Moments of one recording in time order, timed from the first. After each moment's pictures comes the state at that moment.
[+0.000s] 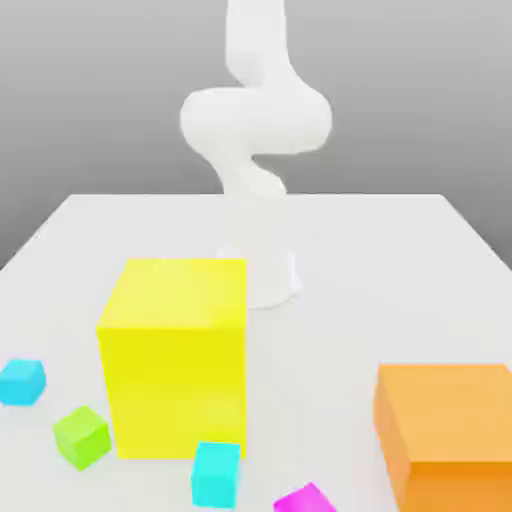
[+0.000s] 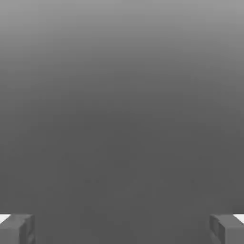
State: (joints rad) arm -0.05 -0.71 0.05 -2.30 -0.02 2.32 0.90
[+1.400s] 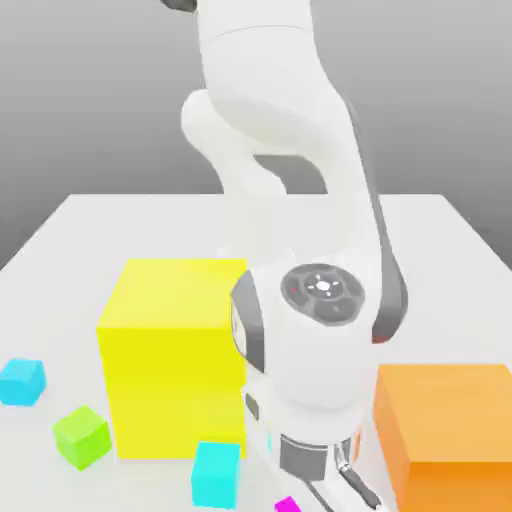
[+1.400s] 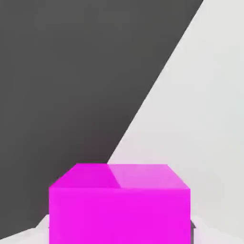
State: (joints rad) arm -0.13 0.51 0.20 -2.25 -0.26 2.75 2.11
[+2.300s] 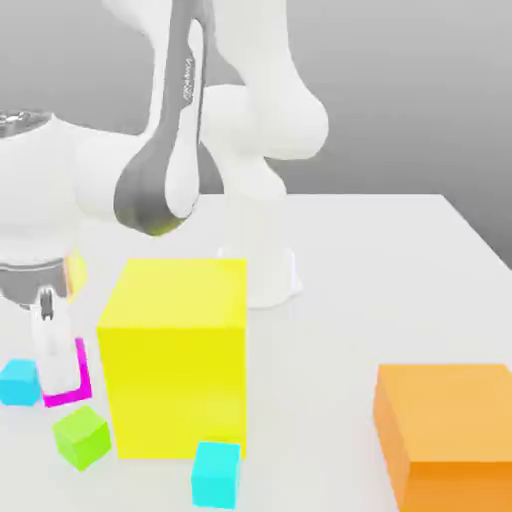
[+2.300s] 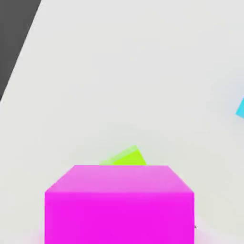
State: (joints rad) arm -0.56 0.19 0.05 -2.52 -0.02 2.72 1.50
